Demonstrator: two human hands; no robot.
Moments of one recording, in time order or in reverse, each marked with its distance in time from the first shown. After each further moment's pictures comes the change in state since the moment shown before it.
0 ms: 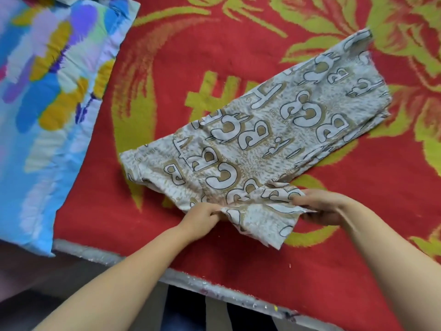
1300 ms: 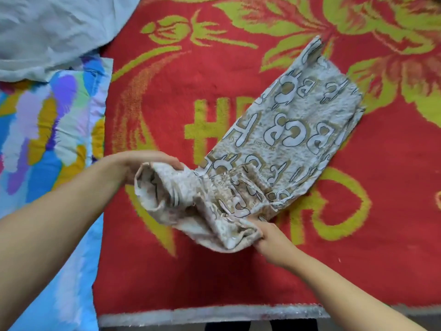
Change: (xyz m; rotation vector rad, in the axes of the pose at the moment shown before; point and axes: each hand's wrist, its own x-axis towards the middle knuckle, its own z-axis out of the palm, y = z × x) left_hand 0.076 -0.009 -0.271 -0.258 -0.458 -0.465; right_hand 0.042 0.014 0.195 -0.264 0.261 -0.833
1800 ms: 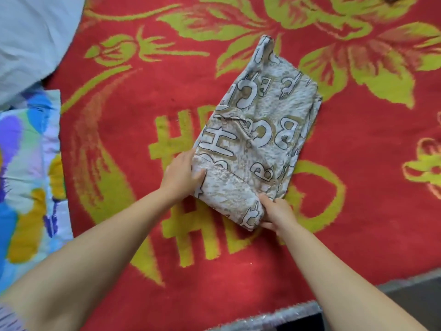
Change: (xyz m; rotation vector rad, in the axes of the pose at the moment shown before) left_hand 0.093 0.050 0.107 0.737 0.649 0.605; right_hand 0.033 0.026 -0.055 0.766 0.696 0.773
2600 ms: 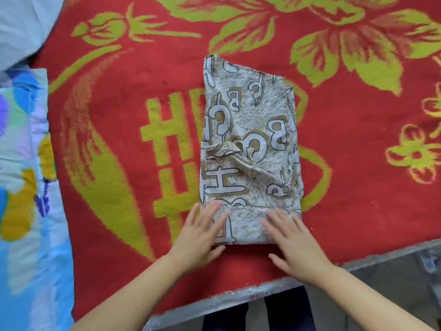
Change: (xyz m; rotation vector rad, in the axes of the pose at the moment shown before) left_hand -0.155 -0.003 0.094 0.441 0.052 0.627; right_hand -0.058 0.083 -0.104 -1.571 -0.051 -1.127
